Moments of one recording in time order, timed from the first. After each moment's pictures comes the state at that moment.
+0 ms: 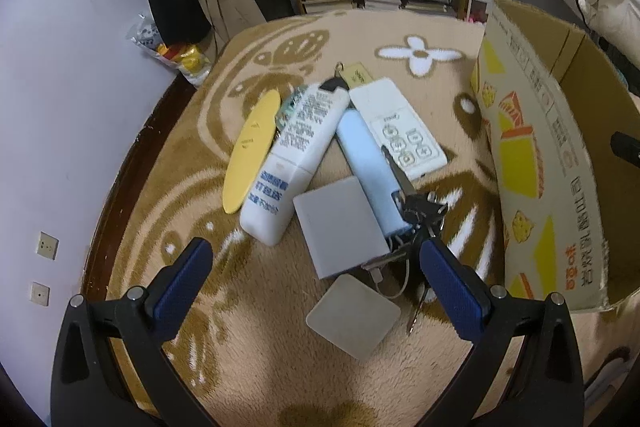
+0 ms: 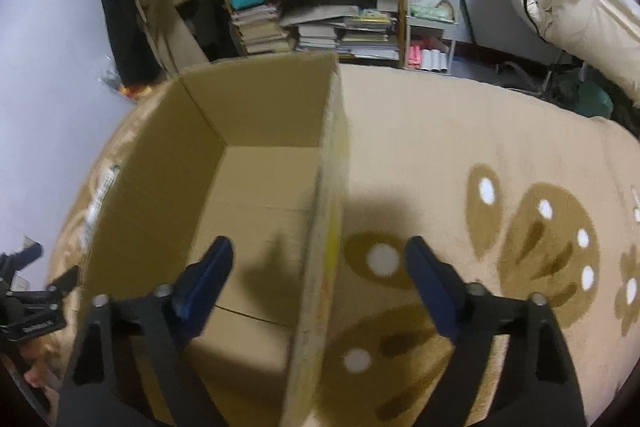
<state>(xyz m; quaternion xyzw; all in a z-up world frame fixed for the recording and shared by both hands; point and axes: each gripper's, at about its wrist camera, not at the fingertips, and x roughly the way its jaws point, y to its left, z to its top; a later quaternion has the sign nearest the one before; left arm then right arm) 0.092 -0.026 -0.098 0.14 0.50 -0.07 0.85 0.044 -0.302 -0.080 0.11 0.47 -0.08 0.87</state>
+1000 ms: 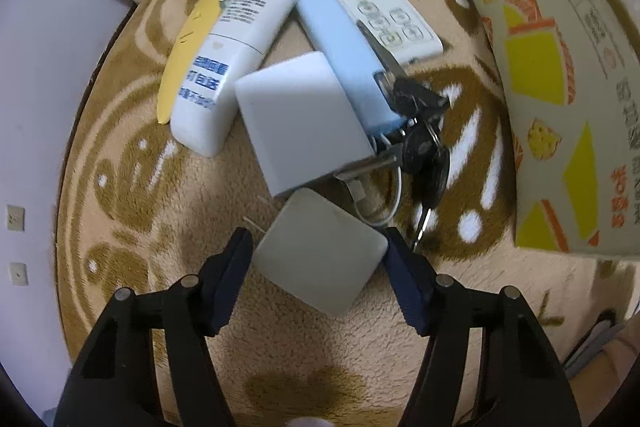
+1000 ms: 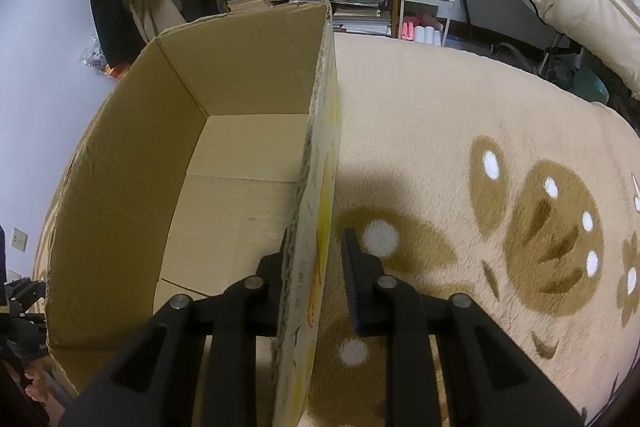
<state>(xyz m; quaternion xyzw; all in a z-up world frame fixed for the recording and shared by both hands) 0.096 -0.026 -0.161 0.14 0.62 -0.11 0.76 0.049 -0.300 -0.096 0.11 0.50 -0.09 0.85</state>
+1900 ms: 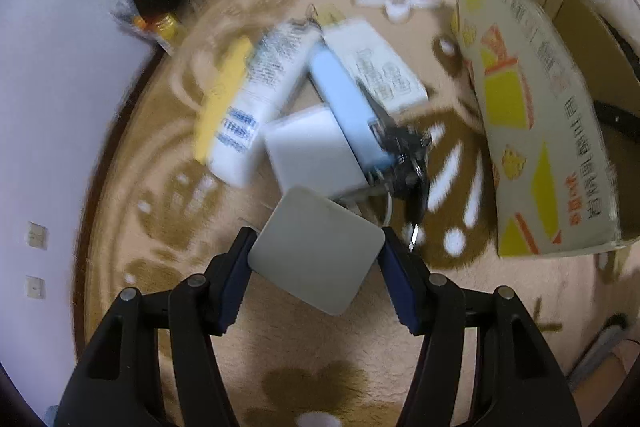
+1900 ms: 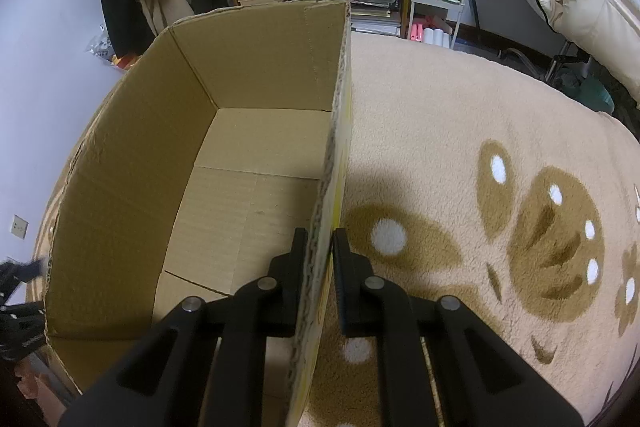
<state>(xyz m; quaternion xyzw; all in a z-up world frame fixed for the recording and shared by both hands) 0.067 -0.026 -0.110 0.15 0.53 -0.09 0.83 0.049 -0.292 -0.099 0.10 0.51 -0.08 0.85</state>
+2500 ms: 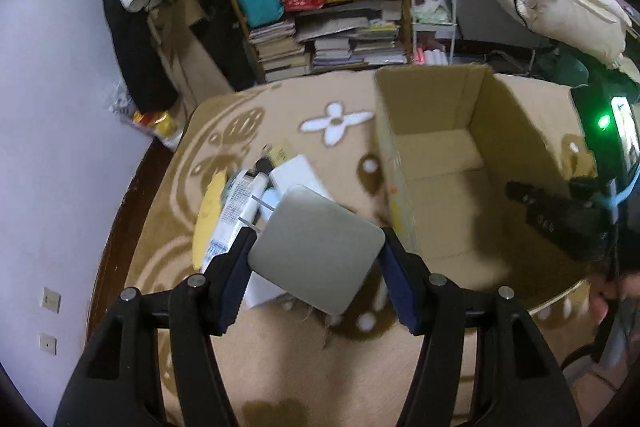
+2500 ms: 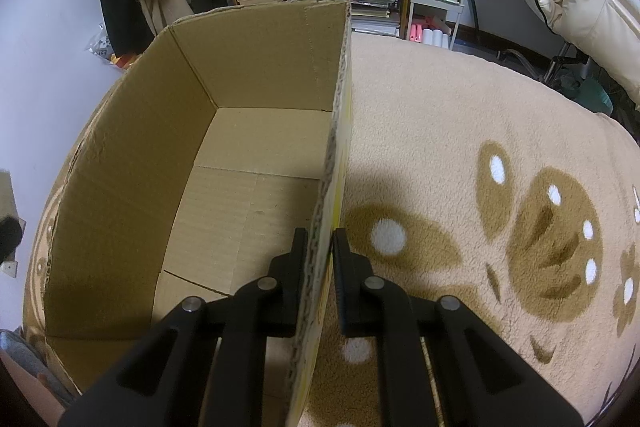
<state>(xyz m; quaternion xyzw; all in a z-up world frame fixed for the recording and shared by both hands) 0.049 -0.110 -0.021 0.17 0.42 -0.15 0.88 0.048 -0.293 -0.098 0.10 0.51 -0.08 0.85</state>
